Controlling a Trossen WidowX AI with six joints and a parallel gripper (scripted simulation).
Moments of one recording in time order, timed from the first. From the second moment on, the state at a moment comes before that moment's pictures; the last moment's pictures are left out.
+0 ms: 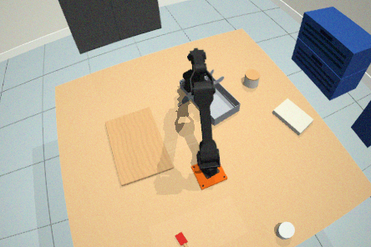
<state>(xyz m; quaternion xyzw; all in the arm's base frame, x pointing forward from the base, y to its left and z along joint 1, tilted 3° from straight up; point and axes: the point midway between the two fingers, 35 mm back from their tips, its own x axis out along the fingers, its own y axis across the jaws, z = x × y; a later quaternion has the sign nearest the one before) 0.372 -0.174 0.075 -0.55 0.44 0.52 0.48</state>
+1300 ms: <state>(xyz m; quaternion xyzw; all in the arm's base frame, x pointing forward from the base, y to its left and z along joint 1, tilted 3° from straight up) 0.371 -0.173 0.080 -0.55 0.44 0.52 0.48</state>
